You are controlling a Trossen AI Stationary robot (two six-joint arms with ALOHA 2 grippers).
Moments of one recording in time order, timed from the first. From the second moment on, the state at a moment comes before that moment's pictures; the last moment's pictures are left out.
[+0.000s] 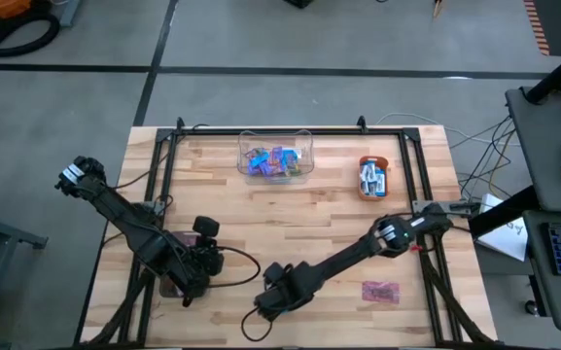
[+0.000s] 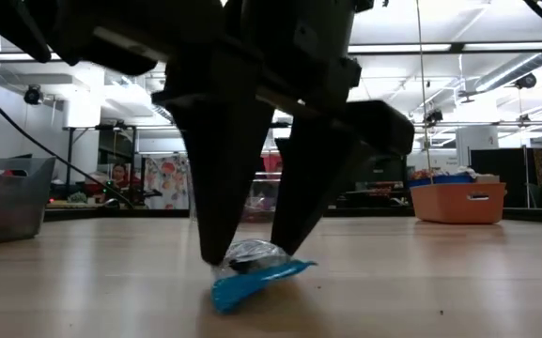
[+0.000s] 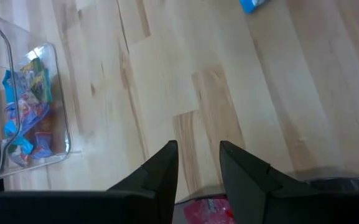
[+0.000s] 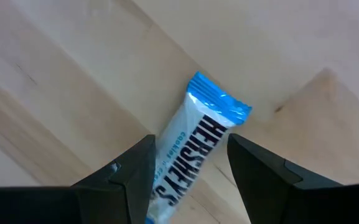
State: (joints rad) left arm -0.70 1.39 1.14 -1.03 -0.49 -0.30; right arm 0.45 2.47 2.16 -1.05 0.10 1.26
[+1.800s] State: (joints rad) left arm -0.90 1.39 1.02 -0.63 -0.78 -0.79; right arm 0.30 2.35 2.16 -1.57 0.34 0.57
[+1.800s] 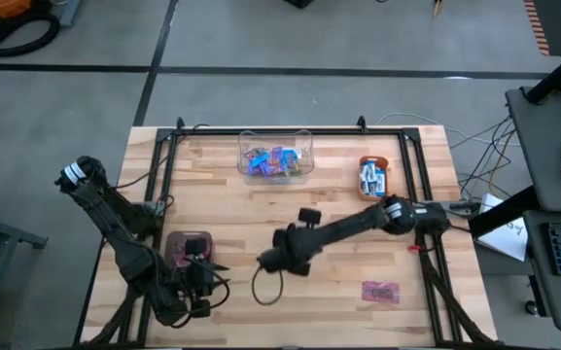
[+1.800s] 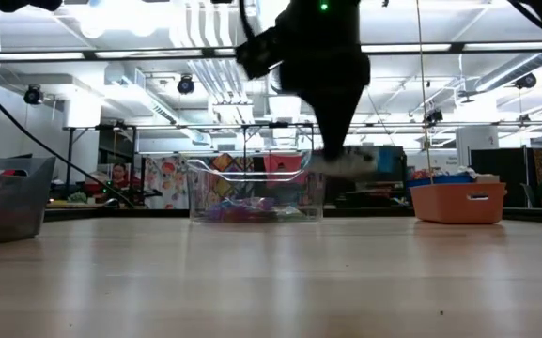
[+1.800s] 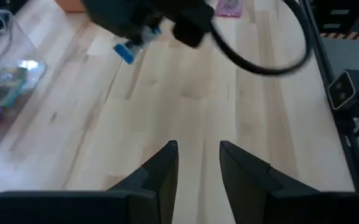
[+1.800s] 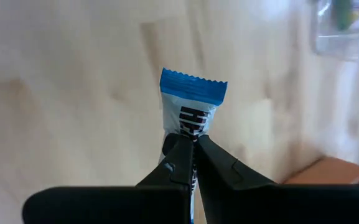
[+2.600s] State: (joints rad) left arm -0.83 1.39 1.02 -0.61 -0.84 -0.60; right arm -0.28 1.50 1.28 -1.30 0.45 0.71
